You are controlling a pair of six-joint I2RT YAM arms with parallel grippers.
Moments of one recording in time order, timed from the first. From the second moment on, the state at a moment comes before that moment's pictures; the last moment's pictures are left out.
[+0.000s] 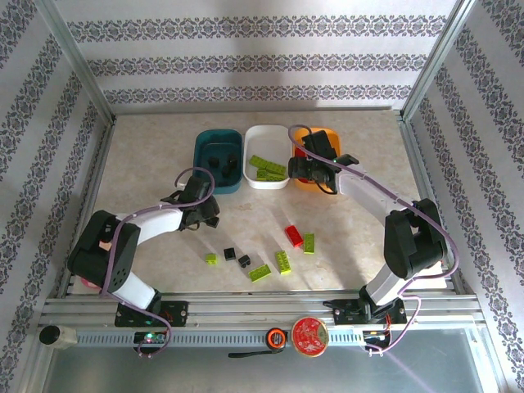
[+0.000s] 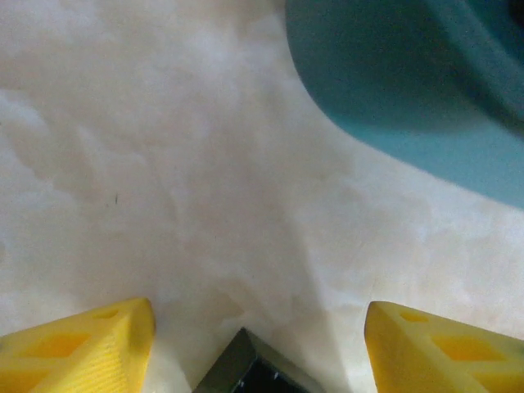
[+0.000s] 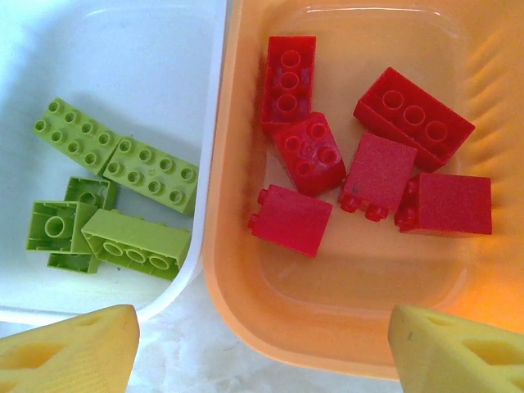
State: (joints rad) left arm -0.38 1.55 0.72 -0.23 -0.16 -0.78; right arm 0.41 1.64 1.21 -0.47 0.13 0.40
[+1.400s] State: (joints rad) left arm -0.32 1.86 1.36 -0.32 -0.20 -0.69; right arm 0.60 1.46 1.00 -0.42 0.05 0.42
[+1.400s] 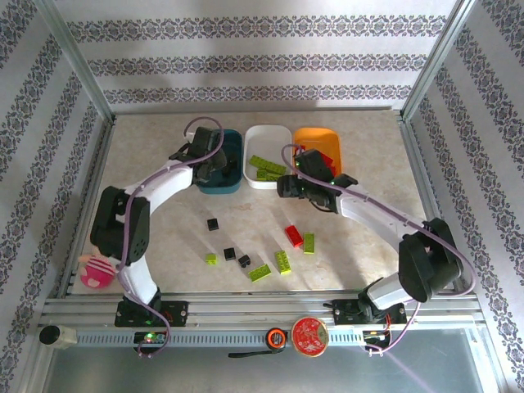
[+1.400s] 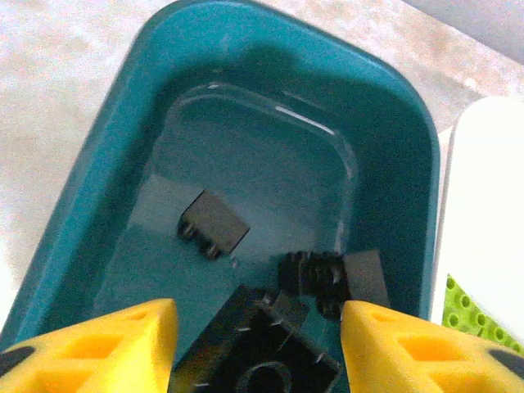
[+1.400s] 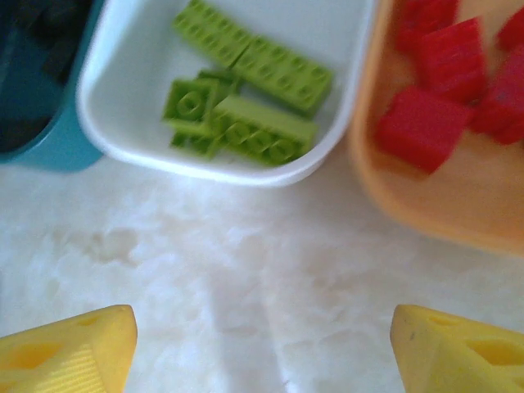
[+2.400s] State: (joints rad) left arm -0.24 0.56 0.56 -0.25 -0.42 -0.78; right arm 0.96 2.08 1.45 -0.35 -0.14 0.39
